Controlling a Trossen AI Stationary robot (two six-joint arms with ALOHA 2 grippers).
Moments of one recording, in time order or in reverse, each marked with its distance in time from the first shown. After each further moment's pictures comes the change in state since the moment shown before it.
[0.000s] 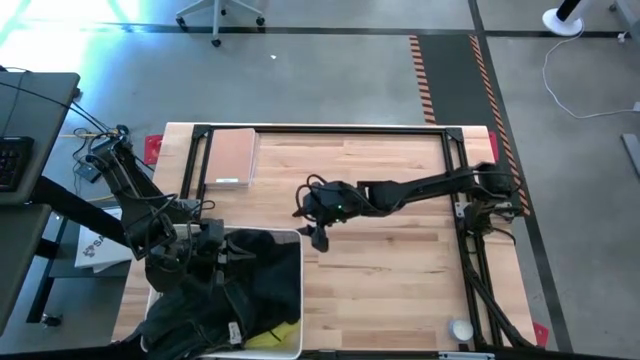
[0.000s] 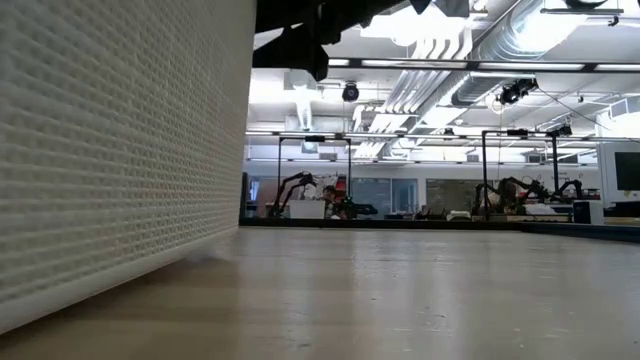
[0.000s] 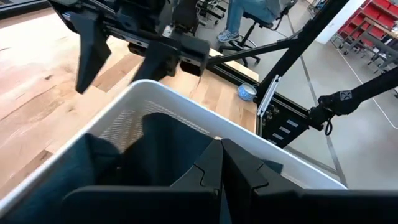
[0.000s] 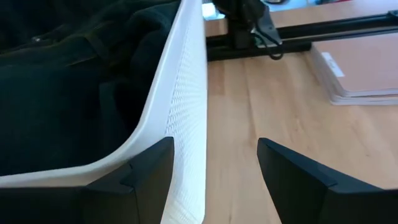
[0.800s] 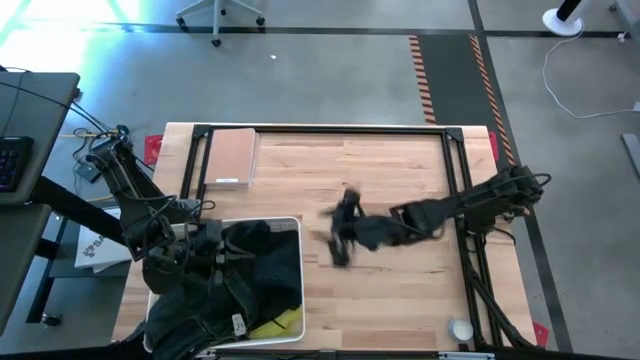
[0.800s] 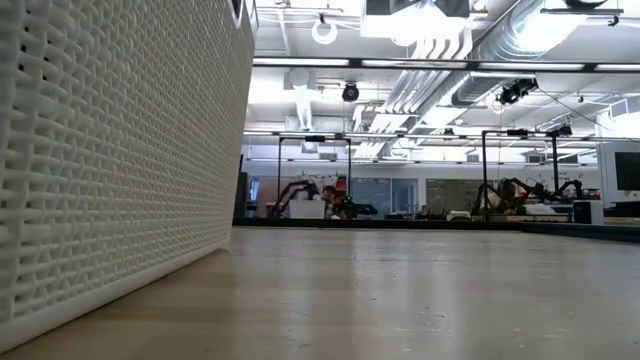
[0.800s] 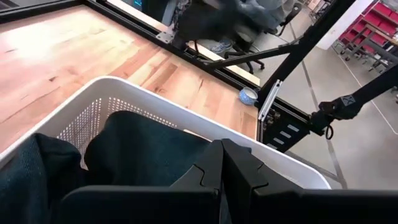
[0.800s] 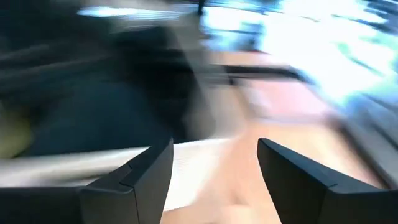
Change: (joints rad) left arm -0.018 0.000 0.000 -0.010 -0.037 -0.025; right arm 0.233 -0.204 0.002 -0.189 0.585 -0.033
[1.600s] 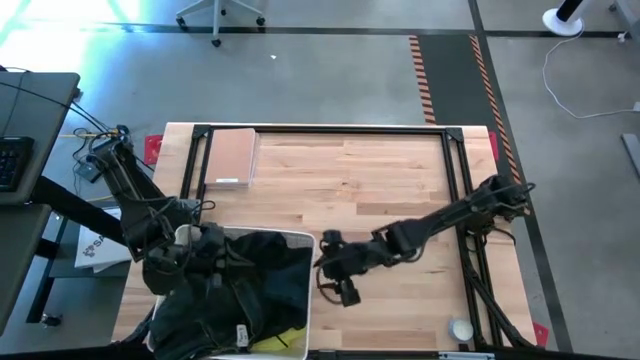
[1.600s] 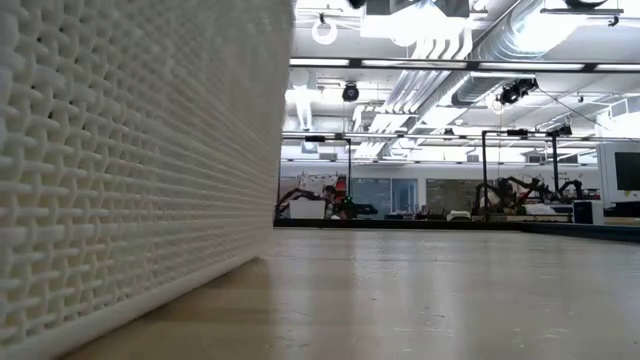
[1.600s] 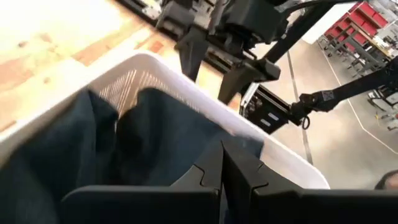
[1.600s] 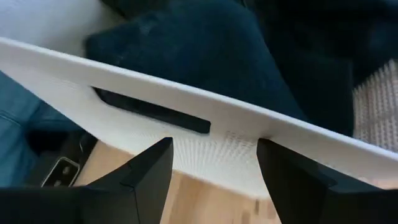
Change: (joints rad) left arm -0.004 0.007 0.000 0.015 0.092 -0.094; right arm 0.067 0.149 0.018 -0.020 -0.433 -0.078
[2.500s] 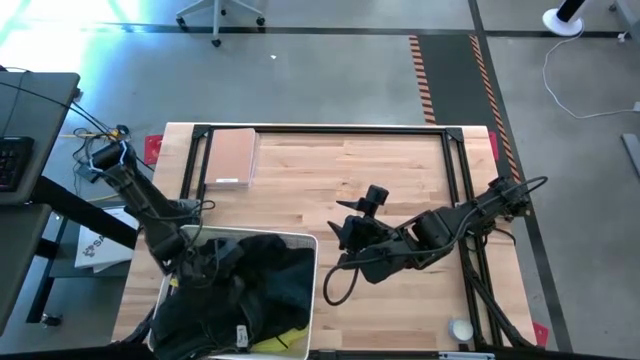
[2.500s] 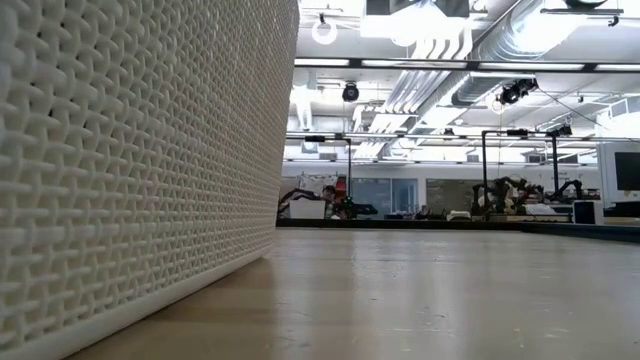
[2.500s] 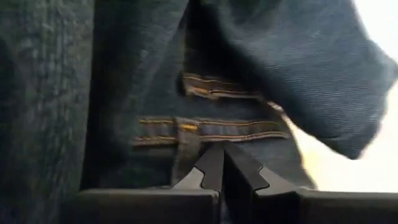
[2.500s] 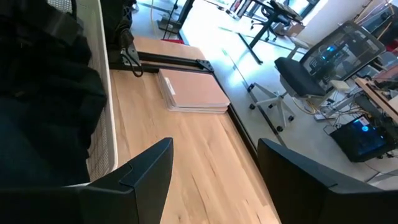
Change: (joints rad) left arm 0.035 0.089 -0.236 0.087 0.314 -0.536; right arm 0.088 0.002 0.514 -0.680 0.883 0.164
